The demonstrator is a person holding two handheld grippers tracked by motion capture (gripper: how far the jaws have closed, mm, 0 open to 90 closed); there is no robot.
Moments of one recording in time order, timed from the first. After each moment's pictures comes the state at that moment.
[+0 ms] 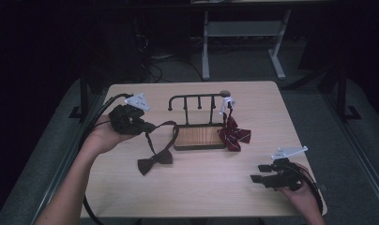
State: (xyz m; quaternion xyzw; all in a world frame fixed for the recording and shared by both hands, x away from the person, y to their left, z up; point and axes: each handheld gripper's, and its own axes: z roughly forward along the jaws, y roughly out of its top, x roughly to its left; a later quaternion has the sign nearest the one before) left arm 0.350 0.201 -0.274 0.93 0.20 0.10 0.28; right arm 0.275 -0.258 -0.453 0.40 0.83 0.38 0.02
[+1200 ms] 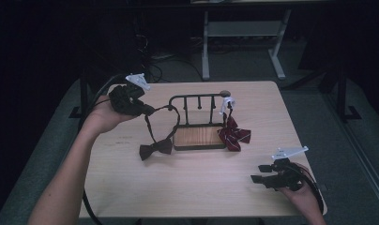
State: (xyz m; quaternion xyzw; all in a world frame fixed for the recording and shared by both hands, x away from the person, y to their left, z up) left arm 0.385 0.198 -0.244 0.93 0.21 0.11 0.27; right arm 0.274 -0.259 -0.453 0.40 0.83 0.38 0.02
